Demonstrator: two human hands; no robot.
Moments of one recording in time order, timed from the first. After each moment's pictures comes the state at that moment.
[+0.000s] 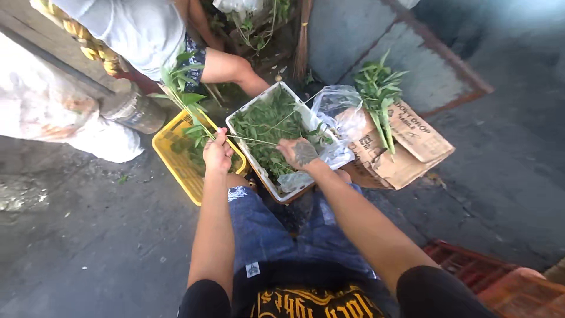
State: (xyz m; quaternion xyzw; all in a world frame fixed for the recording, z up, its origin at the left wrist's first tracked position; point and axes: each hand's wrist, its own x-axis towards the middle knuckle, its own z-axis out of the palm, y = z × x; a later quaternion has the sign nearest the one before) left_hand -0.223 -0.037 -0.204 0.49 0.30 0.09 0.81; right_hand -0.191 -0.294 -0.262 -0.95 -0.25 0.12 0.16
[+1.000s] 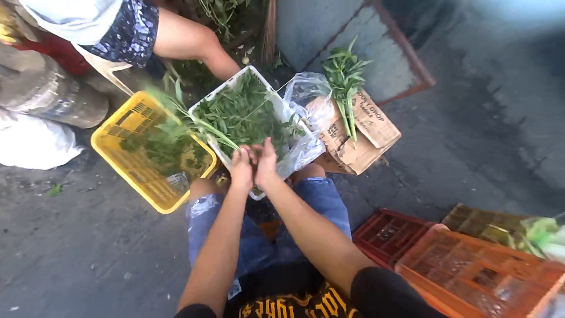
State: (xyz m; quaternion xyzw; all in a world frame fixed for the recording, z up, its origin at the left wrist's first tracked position) left_hand -0.243 -0.159 -0.309 0.48 0.23 -0.02 0.85; right_hand -0.231 -0.229 -0.293 -0.48 0.35 0.11 0.80
